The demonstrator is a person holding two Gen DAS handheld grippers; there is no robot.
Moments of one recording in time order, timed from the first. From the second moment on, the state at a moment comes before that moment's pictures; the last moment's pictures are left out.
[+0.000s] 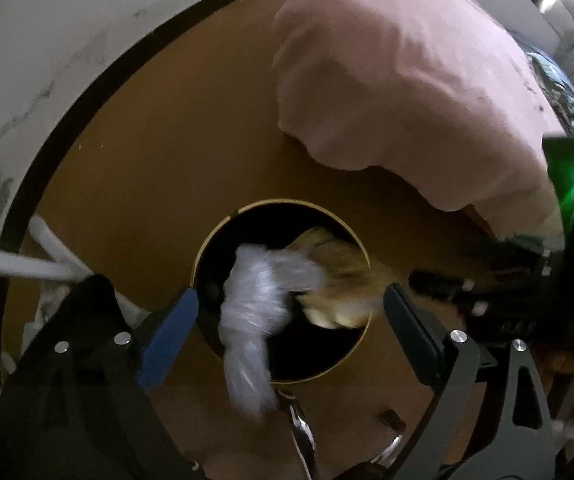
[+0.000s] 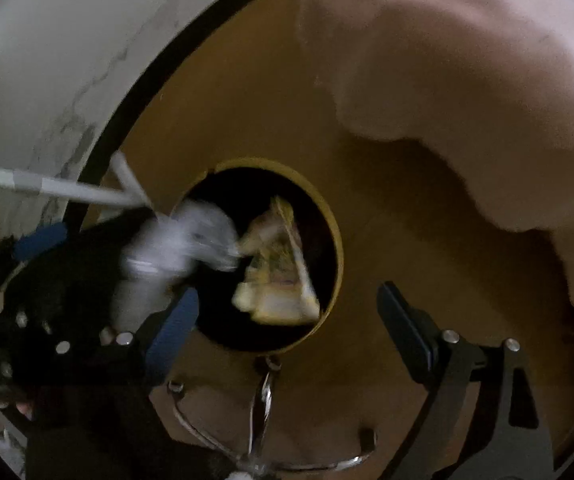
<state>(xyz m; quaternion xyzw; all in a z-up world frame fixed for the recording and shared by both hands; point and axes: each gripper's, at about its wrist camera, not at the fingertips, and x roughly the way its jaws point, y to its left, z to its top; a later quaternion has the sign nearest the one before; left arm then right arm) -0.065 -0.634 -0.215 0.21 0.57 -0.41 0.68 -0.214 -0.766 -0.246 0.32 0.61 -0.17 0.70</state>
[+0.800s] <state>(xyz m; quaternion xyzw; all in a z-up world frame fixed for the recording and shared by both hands) -0.002 -0.246 0.081 0.02 0.31 -0.15 0.94 -0.101 -0.622 0.041 0.11 0.24 -0.28 0.92</state>
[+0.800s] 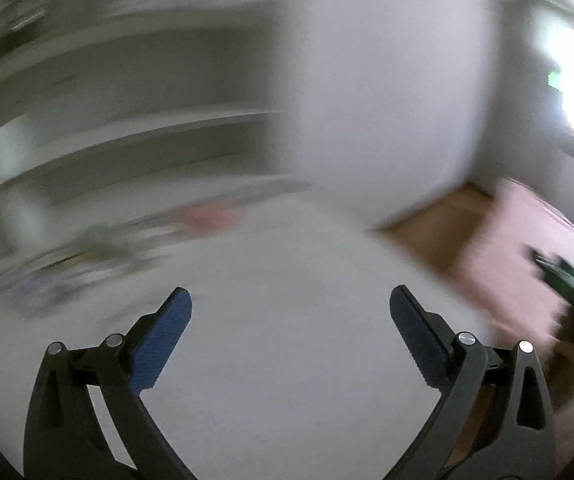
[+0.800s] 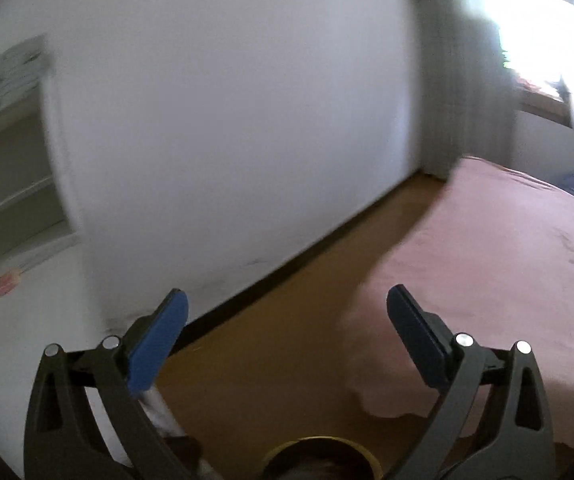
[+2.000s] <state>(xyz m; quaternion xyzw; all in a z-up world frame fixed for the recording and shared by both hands) 0.138 -0.056 0.010 0.27 0.52 -0.30 0.75 0.057 -0.344 0.039 -0.01 0.39 0.04 0.92</state>
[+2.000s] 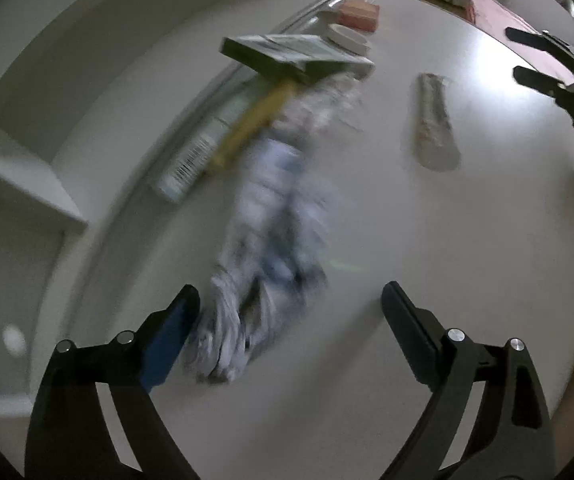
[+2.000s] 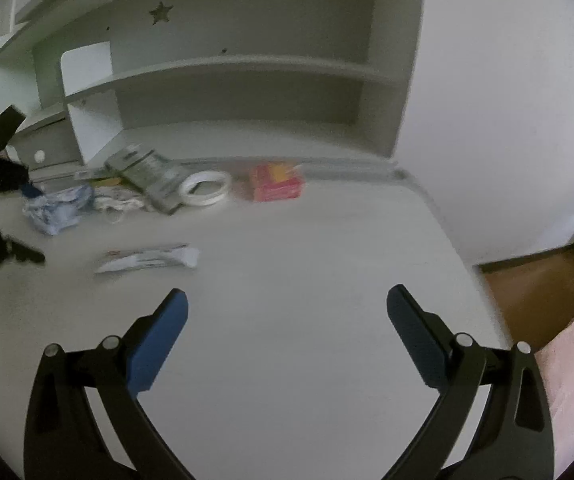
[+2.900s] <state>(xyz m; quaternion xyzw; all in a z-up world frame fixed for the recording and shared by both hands) 0.095 -0.005 0.023 0.02 0.49 -0.14 0.86 0.121 -0.264 0.020 -0.20 0.42 0.29 0.84</state>
